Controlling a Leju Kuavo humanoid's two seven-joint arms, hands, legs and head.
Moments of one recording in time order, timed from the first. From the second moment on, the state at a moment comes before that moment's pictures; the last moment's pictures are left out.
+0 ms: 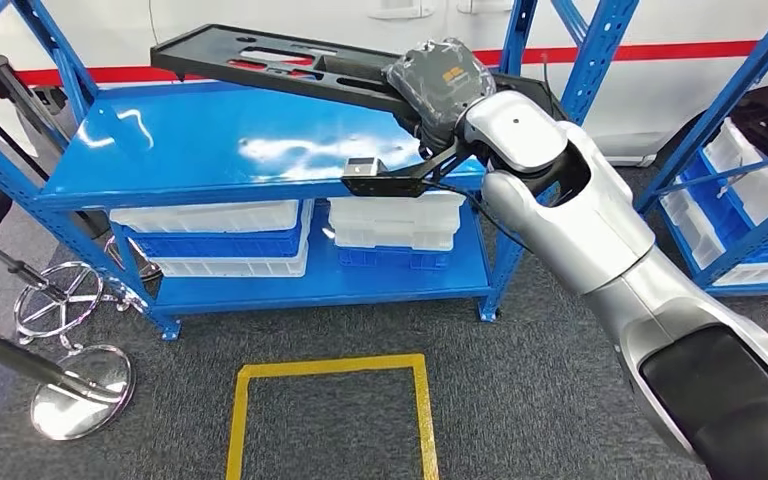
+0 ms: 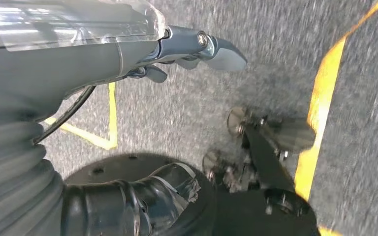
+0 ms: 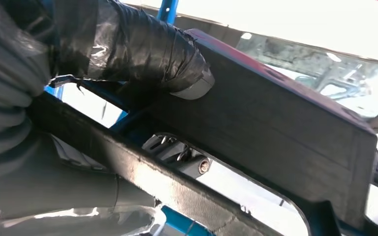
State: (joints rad) left arm -0.09 -0.16 1.14 -0.21 -1.06 0.04 -0.22; right arm -1.17 -0.10 0.96 -1.19 1.14 0.25 -0.04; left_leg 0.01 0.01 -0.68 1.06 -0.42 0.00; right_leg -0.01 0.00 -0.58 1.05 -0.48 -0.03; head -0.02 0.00
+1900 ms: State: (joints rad) left arm -0.09 -0.17 1.16 -0.21 -1.07 0.05 -0.24; right arm -1.16 -0.11 0.97 -1.20 1.11 0.24 -0.03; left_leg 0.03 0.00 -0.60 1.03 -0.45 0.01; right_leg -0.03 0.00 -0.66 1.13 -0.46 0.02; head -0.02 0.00
